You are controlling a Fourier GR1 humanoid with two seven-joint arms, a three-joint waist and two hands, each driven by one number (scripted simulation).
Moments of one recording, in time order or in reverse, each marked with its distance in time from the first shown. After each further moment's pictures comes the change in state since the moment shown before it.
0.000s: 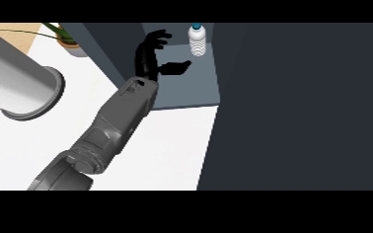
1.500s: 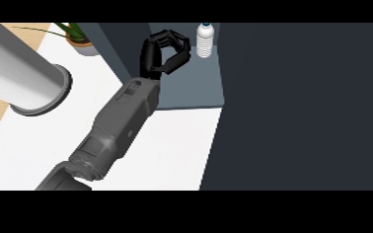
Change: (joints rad) left arm 0.094 -0.008 0.057 -0.230 0.150 -0.401 -0.230; right arm 0.001 -0.016 0.008 -0.001 -0.012 -0.016 -0.002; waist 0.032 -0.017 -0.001
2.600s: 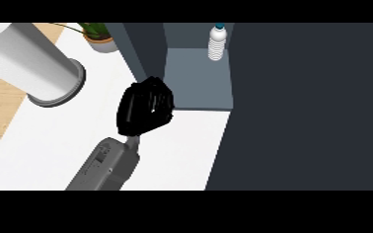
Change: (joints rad) left arm 0.663 0.077 -0.259 -0.906 0.137 -0.205 0.244; right arm 0.013 -0.091 -0.033 -0.010 0.014 -0.025 0.009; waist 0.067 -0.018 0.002
